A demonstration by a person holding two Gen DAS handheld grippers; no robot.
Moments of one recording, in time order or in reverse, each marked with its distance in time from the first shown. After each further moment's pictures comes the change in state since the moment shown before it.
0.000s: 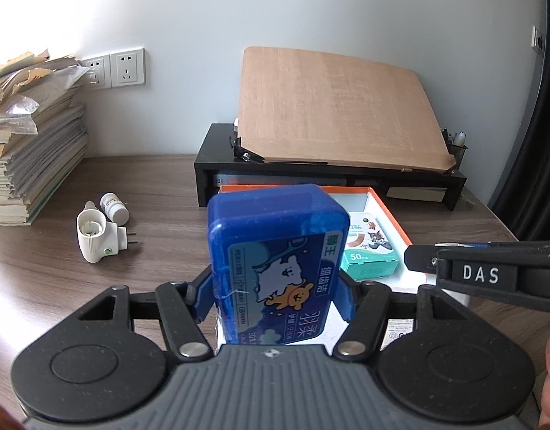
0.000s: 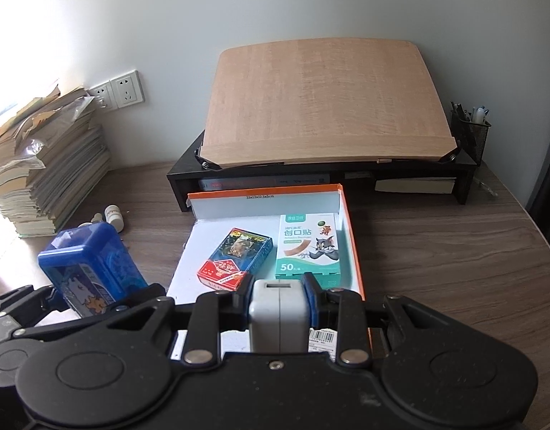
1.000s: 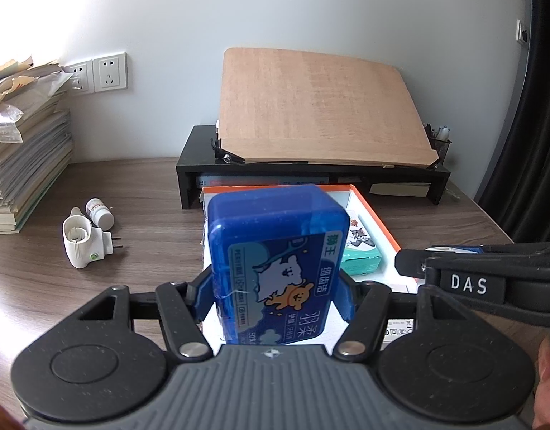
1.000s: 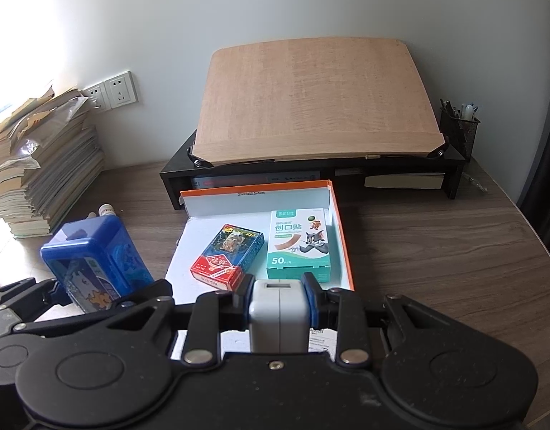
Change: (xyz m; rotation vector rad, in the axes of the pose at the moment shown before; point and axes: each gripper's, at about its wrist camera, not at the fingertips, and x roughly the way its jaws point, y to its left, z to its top) left arm -0.002 -0.006 0.001 0.029 -0.001 -0.043; right arm -0.007 -0.001 -0.003 0.010 -0.002 -0.024
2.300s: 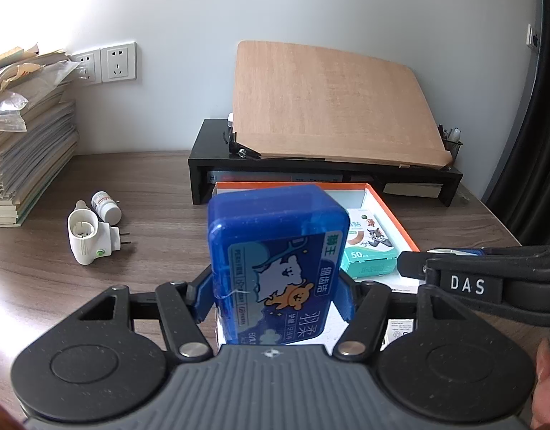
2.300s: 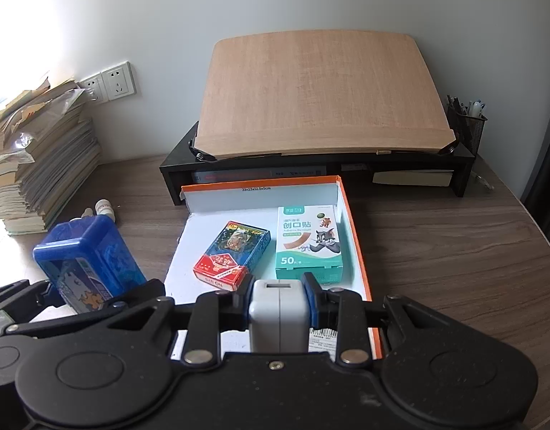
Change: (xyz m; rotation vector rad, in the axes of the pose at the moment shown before) left arm 0.010 0.015 0.003 -0.021 0.017 0.001; right arm 0.017 0.010 0.003 -0.008 0.023 -0.013
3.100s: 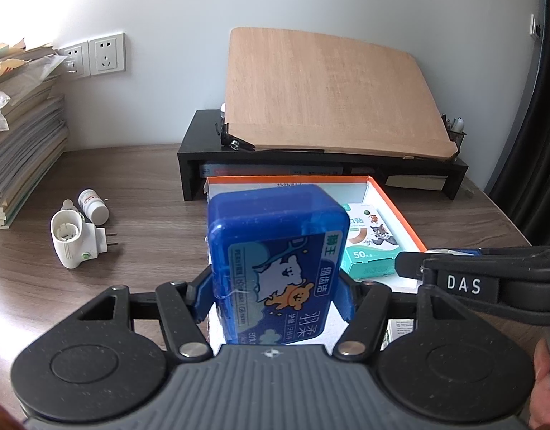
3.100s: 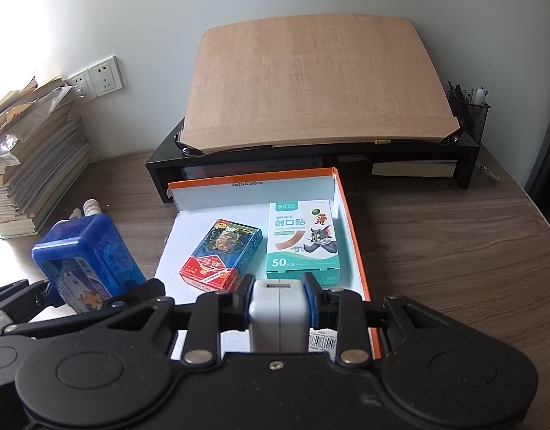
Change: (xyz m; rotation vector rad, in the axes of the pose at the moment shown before) left arm 0.022 -0.001 0.005 0.015 0.034 -0.007; right arm 0.021 -0.007 0.004 0.024 0.031 -0.004
